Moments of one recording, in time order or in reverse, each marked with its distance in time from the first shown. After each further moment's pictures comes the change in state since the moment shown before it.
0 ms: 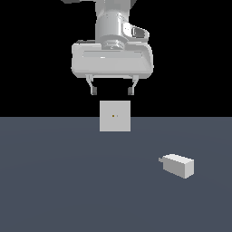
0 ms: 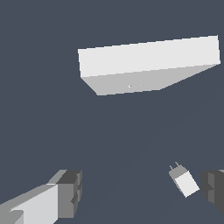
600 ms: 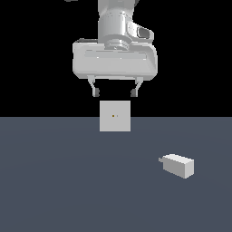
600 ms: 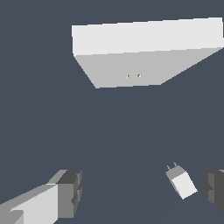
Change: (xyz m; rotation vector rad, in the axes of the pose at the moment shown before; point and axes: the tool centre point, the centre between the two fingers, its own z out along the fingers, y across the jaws) arm -0.011 0.007 0.007 0.003 0.016 -0.045
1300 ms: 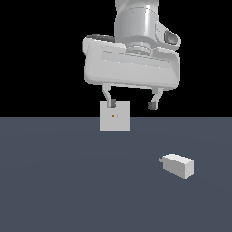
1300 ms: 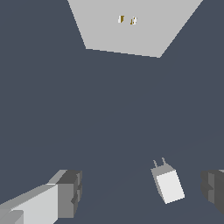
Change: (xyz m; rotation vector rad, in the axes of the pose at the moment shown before) arm -0.041 0.035 0.032 0.012 0.066 -0.188
